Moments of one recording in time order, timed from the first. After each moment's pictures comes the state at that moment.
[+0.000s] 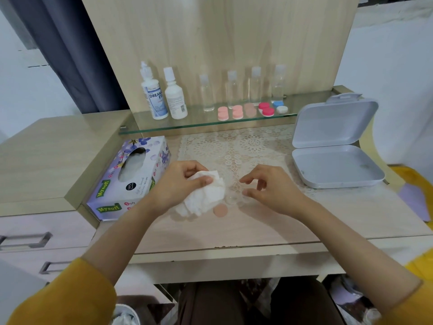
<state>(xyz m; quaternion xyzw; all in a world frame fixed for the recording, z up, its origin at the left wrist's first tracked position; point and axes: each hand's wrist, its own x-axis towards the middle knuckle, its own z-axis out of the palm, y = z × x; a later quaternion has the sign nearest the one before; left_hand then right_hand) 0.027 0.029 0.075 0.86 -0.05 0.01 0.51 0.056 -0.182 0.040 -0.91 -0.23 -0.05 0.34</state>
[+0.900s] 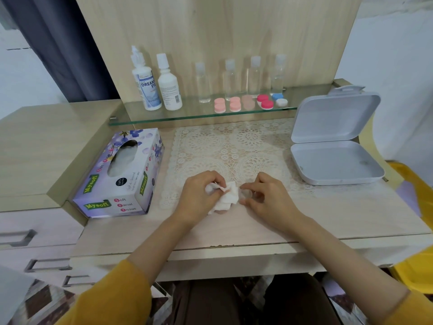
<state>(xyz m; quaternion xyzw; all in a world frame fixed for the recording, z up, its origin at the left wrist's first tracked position) 0.043 -0.003 0.005 0.88 -0.12 0.18 0.42 0.046 -0.179 0.000 -0.90 -0.22 -0.11 0.36</state>
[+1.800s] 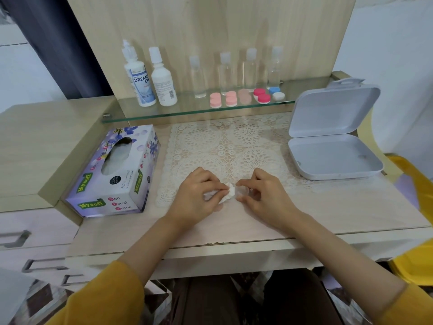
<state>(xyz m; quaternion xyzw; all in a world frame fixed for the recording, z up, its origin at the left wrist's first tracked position) 0.047 0.004 -0.012 0.87 -0.26 0.28 0.31 0.050 -0.179 -0.010 -0.89 -0.24 -0.12 0.38</state>
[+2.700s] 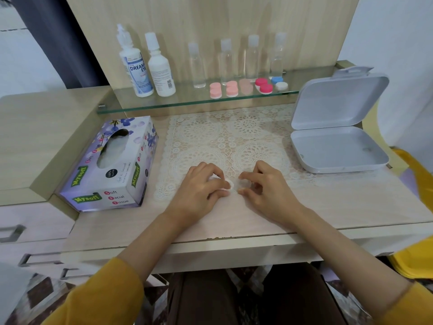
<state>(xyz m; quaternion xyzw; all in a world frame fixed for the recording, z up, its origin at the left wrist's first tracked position) 0.052 0.009 -0.022 0.87 -0.33 0.28 0.22 0.052 -0.180 -0.014 -0.88 -0.25 -0.14 0.37</state>
